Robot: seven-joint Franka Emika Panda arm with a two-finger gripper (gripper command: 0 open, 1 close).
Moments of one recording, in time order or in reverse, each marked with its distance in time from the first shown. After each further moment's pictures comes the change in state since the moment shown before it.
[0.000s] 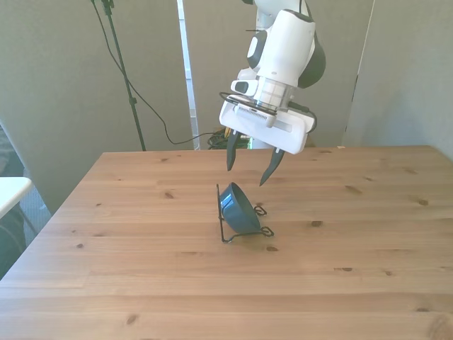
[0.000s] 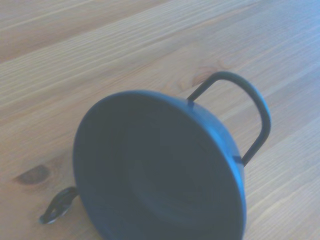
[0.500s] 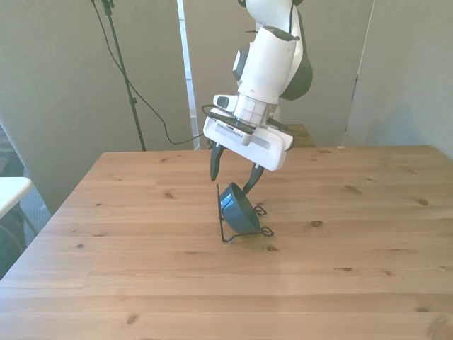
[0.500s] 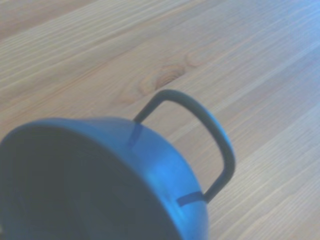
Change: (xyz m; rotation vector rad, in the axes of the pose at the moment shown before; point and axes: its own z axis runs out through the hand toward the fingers) arm 0.029 0.001 0.040 -0.062 -0.002 0.049
